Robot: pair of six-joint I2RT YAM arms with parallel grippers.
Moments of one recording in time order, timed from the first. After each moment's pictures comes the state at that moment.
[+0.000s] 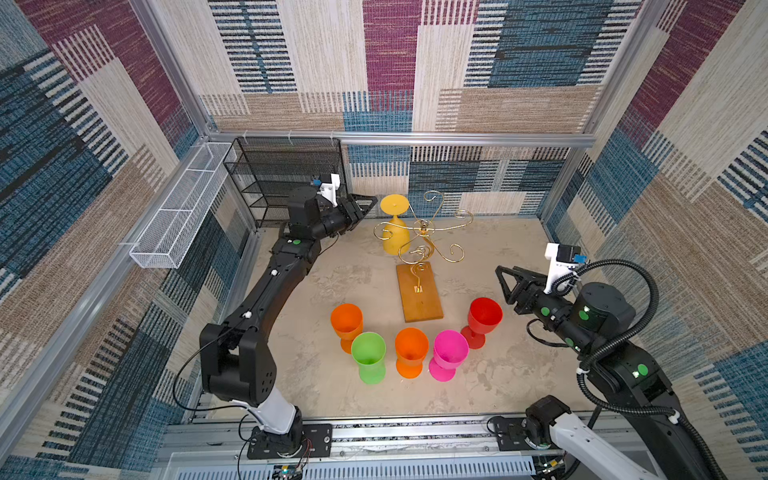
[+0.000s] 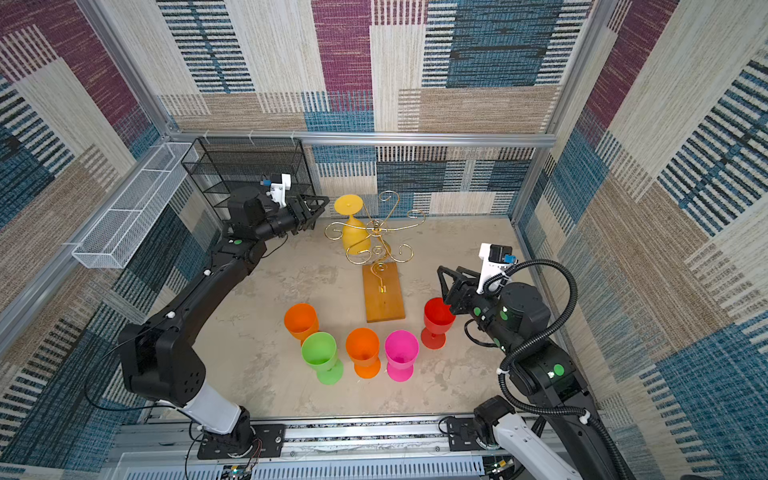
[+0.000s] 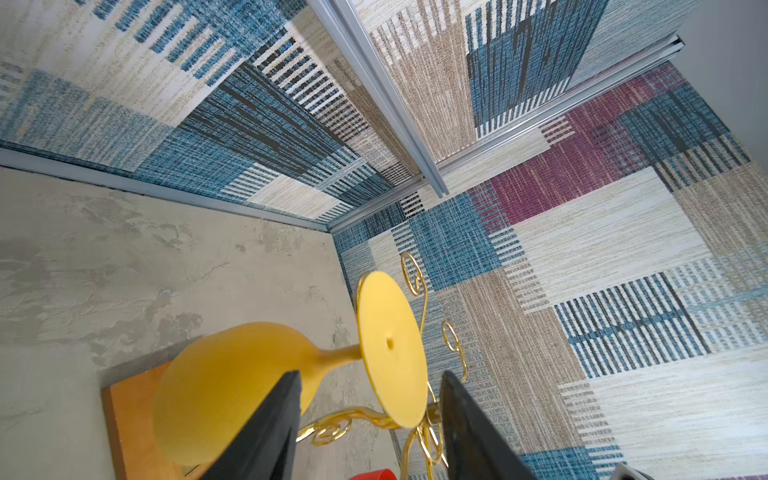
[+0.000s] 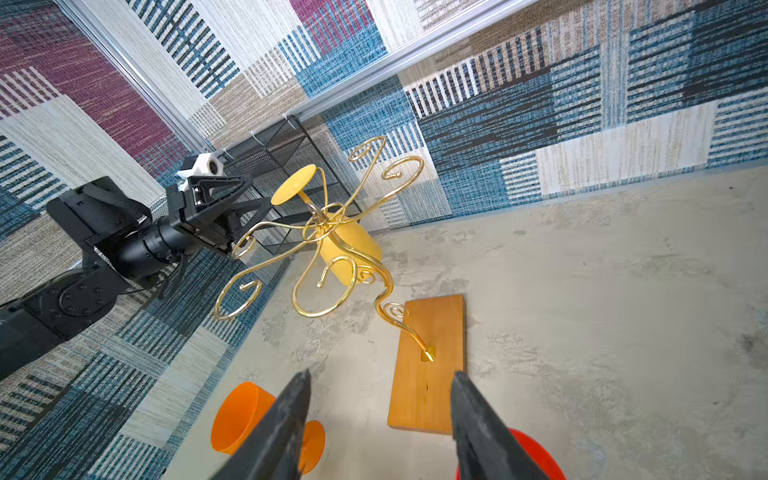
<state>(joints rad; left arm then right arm) -0.21 1.66 1.49 0.06 0.69 -0.94 0.44 0.65 0.99 -0.51 0.00 0.48</state>
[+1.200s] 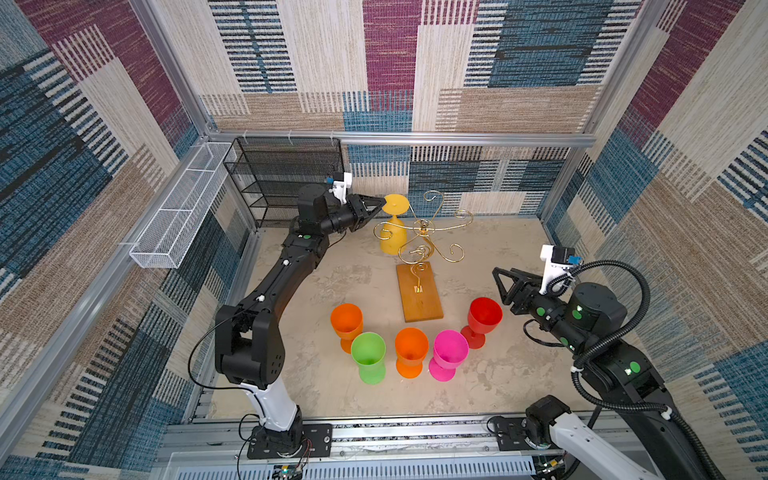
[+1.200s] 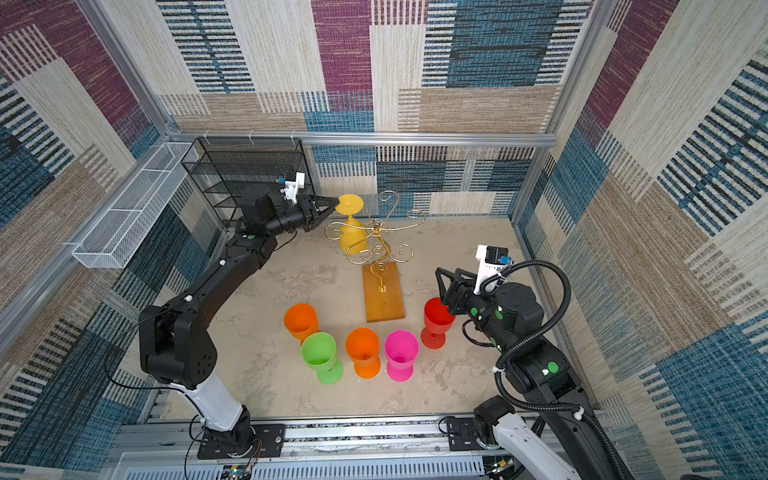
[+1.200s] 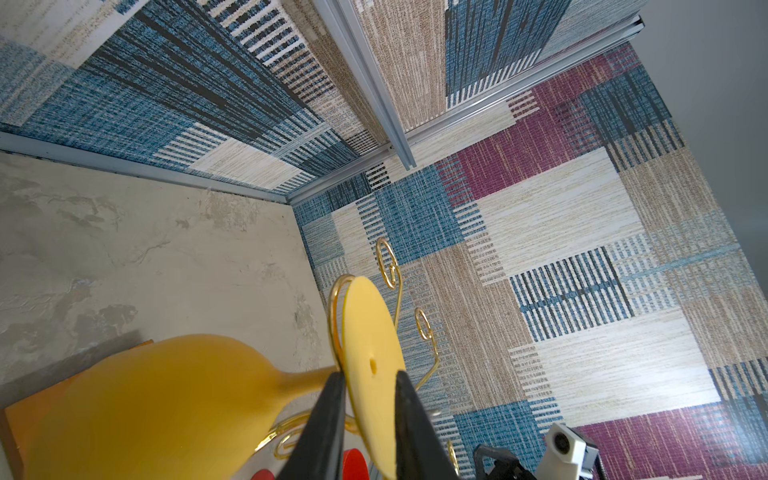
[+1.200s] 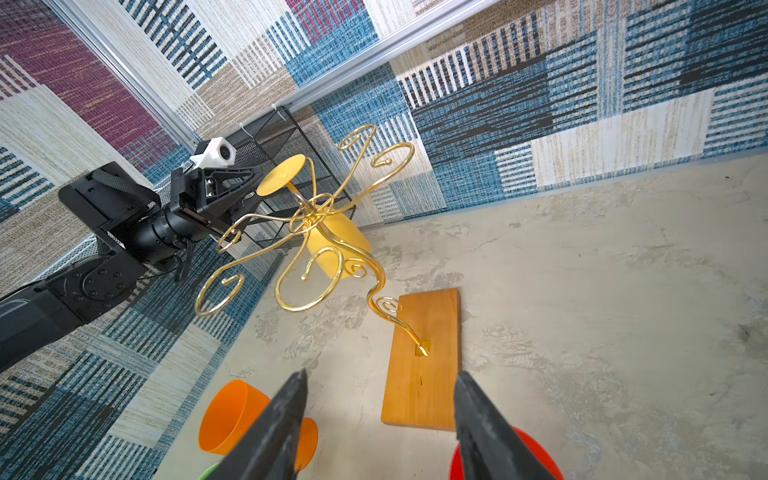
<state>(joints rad) -0.23 1.75 1.53 0.17 0.82 -1.04 0.44 0.65 0.95 -0.49 0.01 0.48</state>
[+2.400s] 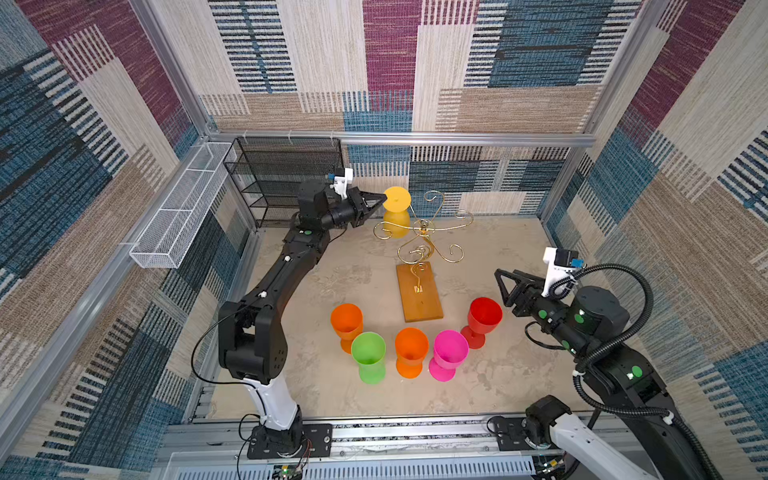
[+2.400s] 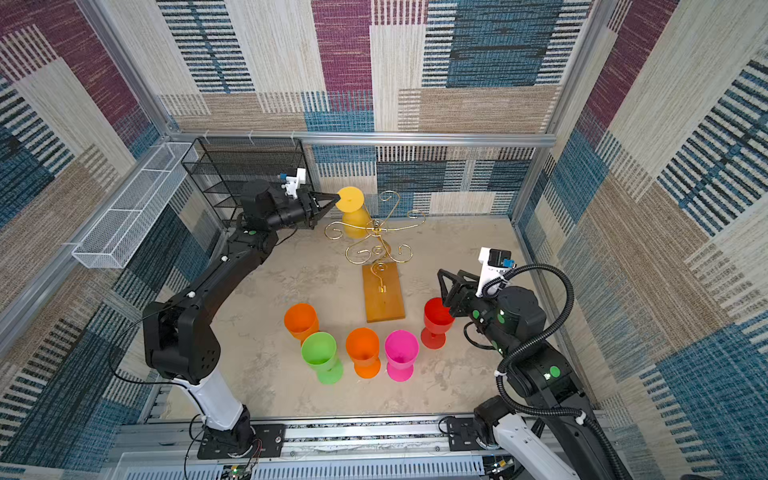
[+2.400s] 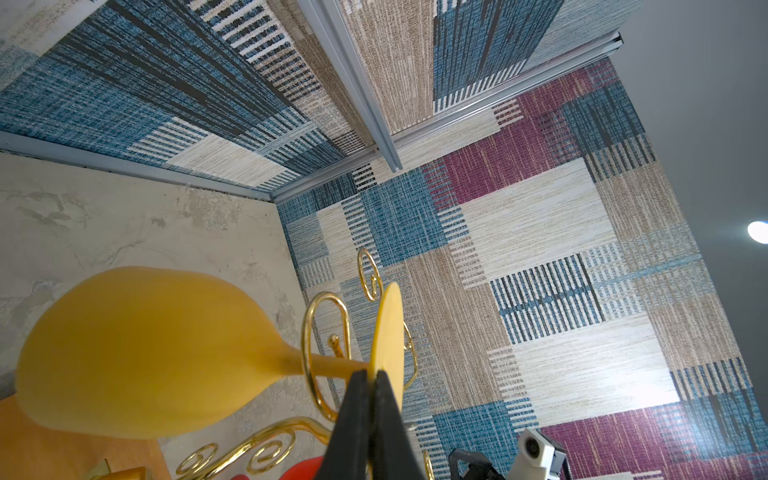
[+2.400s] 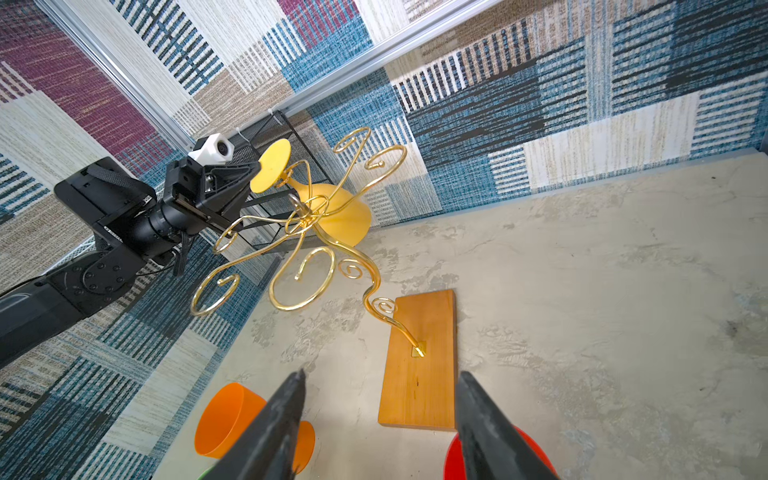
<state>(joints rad) -0.23 1.78 1.60 0.19 0.84 -1.12 0.44 0.62 0.94 -0.49 0.03 0.49</state>
